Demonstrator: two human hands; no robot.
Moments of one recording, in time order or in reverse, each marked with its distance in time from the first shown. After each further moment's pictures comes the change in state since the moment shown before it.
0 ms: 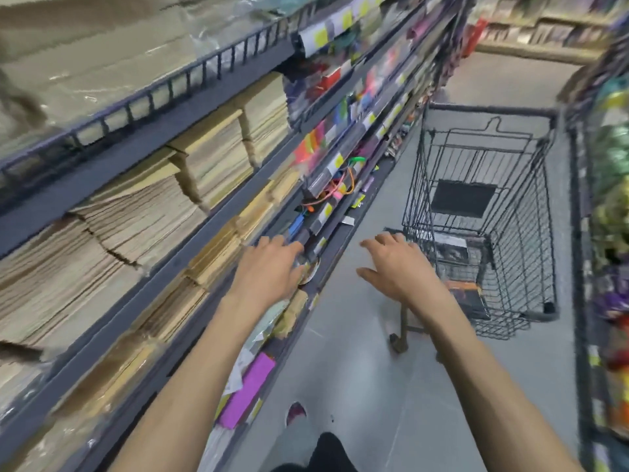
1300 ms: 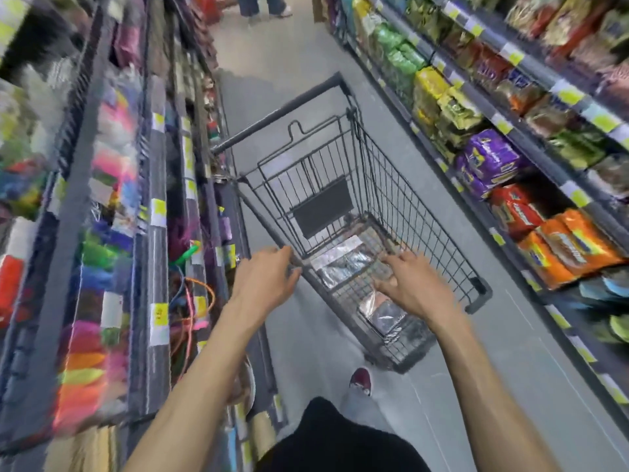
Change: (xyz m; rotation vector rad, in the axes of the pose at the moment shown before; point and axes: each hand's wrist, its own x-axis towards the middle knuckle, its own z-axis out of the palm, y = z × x) left_hand 0.460 0.234 0.015 0.119 -0.173 0.602; right_hand 0.136 0.319 0.040 0.510 -0.058 0.868
